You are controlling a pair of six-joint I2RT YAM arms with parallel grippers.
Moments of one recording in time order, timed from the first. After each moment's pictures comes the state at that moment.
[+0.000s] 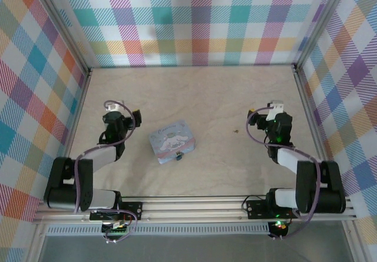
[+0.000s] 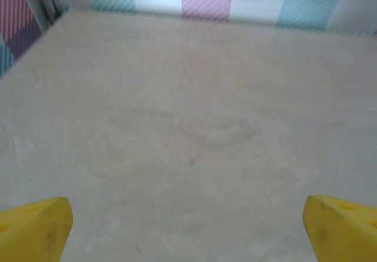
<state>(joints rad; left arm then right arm) -0.08 1.32 0.48 0.47 -0.19 -0.14 -0.01 1.27 0.39 0.57 -0.07 0.09</state>
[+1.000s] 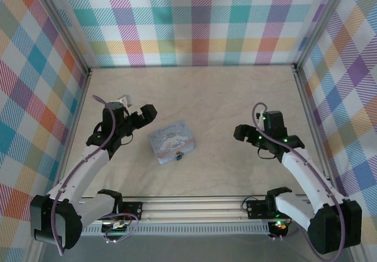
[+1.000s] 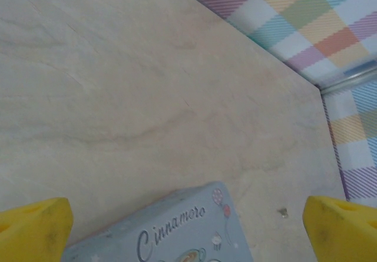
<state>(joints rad) -0.24 1.05 0.73 -0.21 0.21 -0.69 0.26 1.00 0.69 -0.59 -0.21 0.49</state>
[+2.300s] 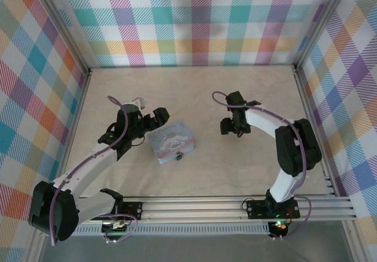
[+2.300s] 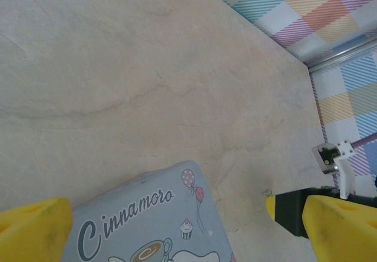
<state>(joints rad) -0.39 1.12 0.71 -0.11 0.14 -0.76 0.40 1.75 1.14 -0.69 0.05 0.28</state>
